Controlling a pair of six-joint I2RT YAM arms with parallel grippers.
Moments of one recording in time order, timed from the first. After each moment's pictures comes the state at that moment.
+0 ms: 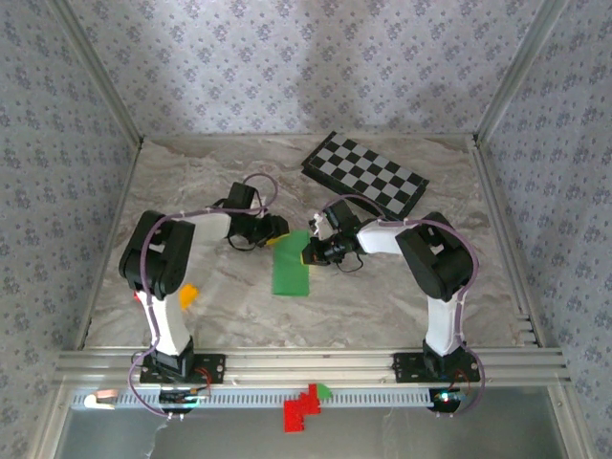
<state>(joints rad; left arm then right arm) -0.37 1.88 1.04 -0.16 0.56 -0.66 0.60 1.94 1.02 -0.12 -0.61 0.51</state>
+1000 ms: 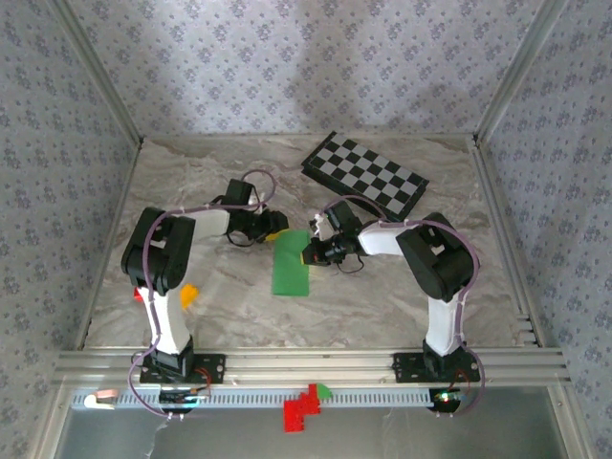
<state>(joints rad) -0.35 1.92 1.07 -0.14 0.60 -0.65 0.60 1.93 0.99 -0.08 -0.62 0.51</state>
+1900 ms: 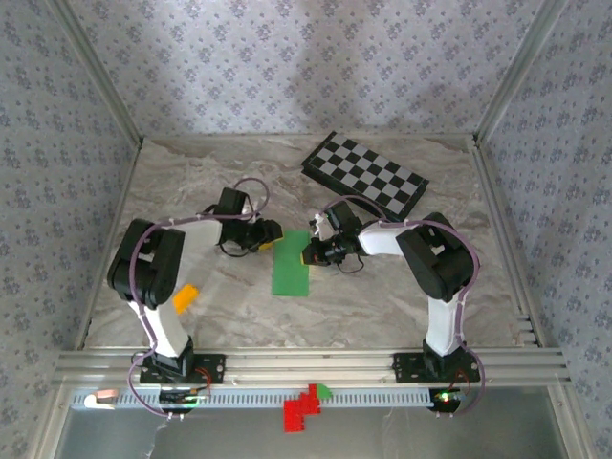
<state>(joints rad) -0.36 1.77 0.92 -0.15 0.57 -0.66 0.60 1.93 0.99 -0.08 -0.62 0.51</state>
